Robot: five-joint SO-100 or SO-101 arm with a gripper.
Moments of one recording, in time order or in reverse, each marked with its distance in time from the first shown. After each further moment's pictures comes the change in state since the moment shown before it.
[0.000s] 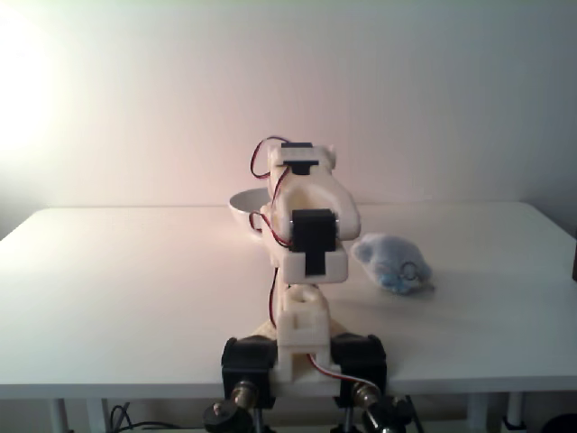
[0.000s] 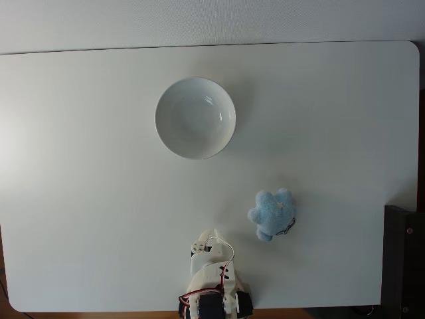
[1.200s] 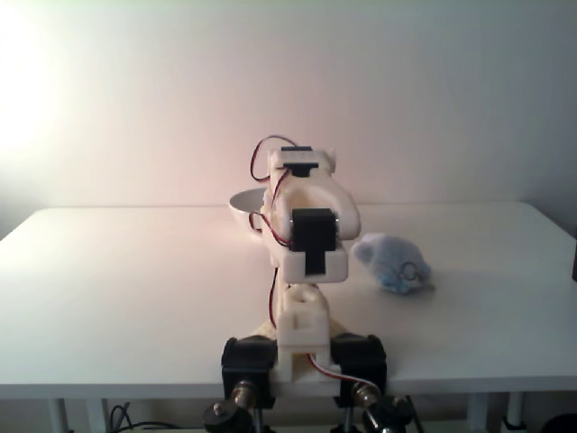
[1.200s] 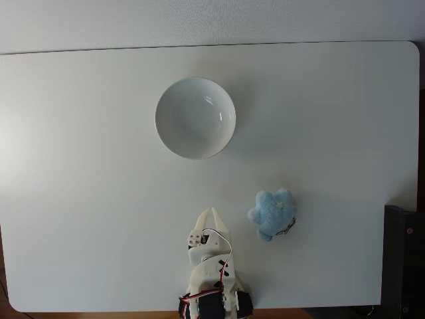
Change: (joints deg) arm -0.1 -0.1 1.7 -18.1 7.9
